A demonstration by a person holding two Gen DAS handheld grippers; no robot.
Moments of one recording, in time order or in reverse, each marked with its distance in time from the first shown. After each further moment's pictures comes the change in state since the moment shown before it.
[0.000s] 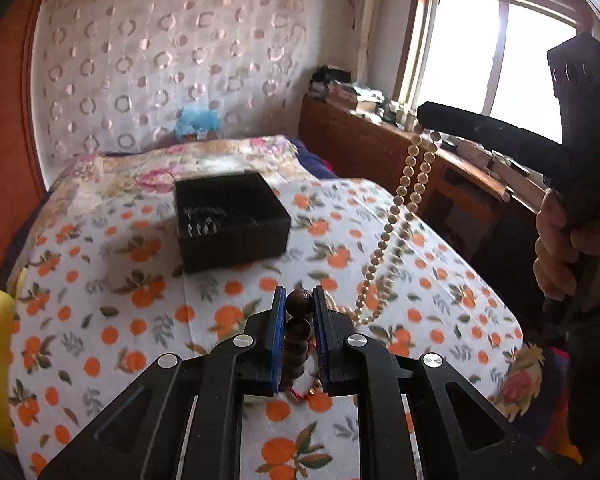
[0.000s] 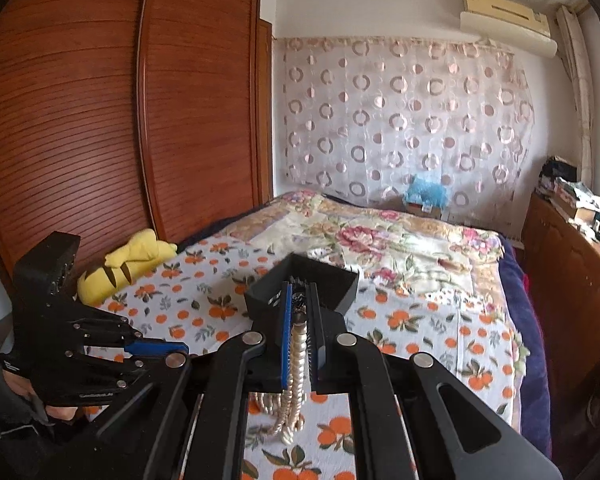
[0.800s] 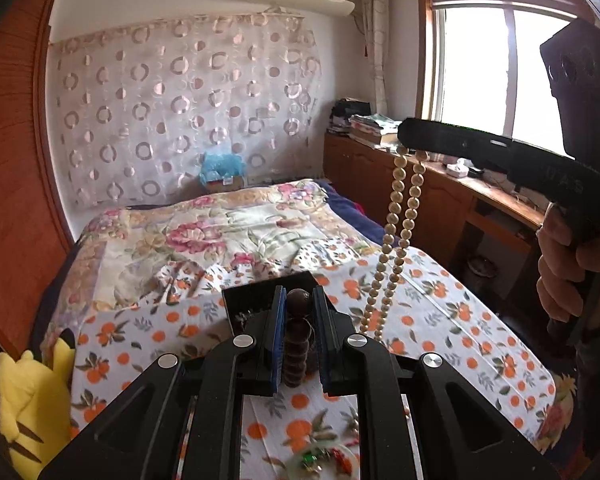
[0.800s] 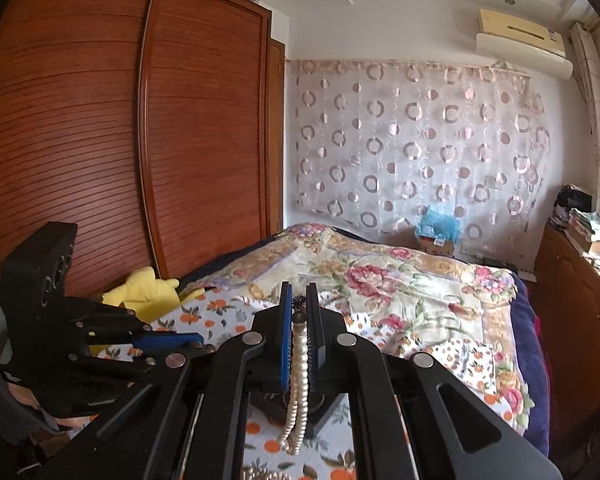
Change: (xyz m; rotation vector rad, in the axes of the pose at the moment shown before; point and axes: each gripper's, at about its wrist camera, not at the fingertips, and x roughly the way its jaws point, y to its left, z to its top) left arm 0.009 0.035 0.100 0.061 -0.109 0.103; right arm 0.048 -0.021 0.090 -0.032 -0.080 0.056
